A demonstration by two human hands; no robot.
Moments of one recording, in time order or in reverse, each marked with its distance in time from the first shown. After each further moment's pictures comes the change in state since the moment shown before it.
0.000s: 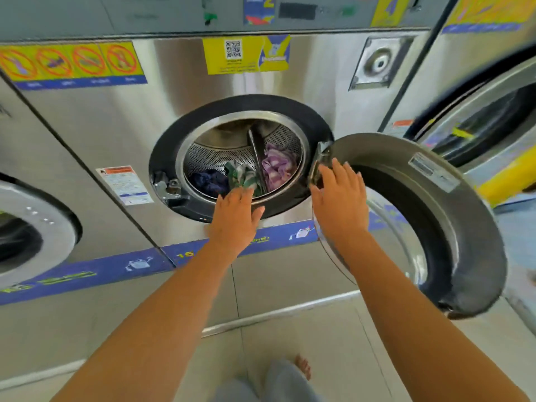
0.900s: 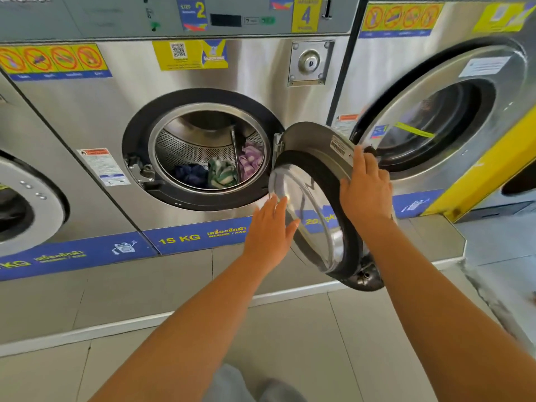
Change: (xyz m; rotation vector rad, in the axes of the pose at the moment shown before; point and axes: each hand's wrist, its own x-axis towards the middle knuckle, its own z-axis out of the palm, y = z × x) left_hand -0.091 0.212 0.027 -0.218 -0.027 0.043; right_hand -0.050 0.168 -0.089 -0.023 -0.008 0.130
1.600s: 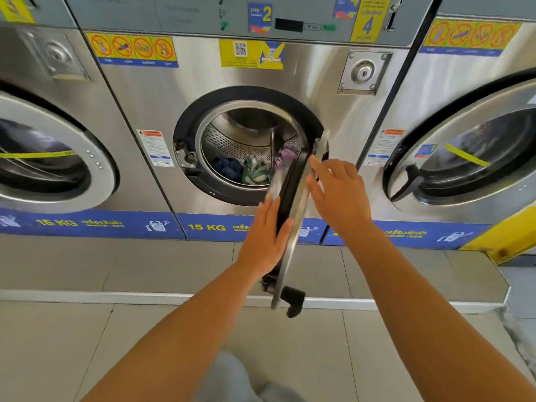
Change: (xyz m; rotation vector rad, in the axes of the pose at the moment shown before) left_hand -0.048 -0.037 -0.021 -0.402 0.155 -0.180; right_hand -0.020 -0.082 0.008 0.160 0.085 -0.554
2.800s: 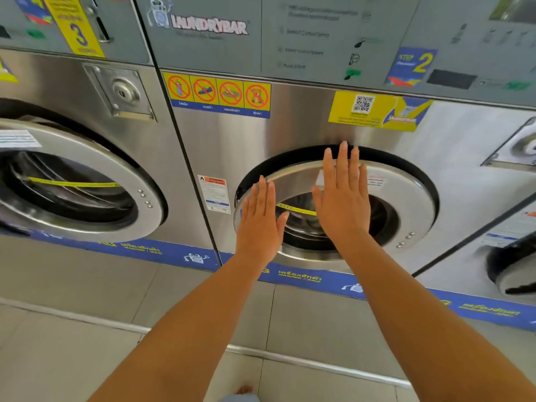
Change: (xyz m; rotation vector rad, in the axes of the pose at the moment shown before) left_hand 0.206 -0.164 -0.160 0.580 0.207 -0.081; right_hand 0.226 -0.125 0.161 -0.239 -0.010 -0.032
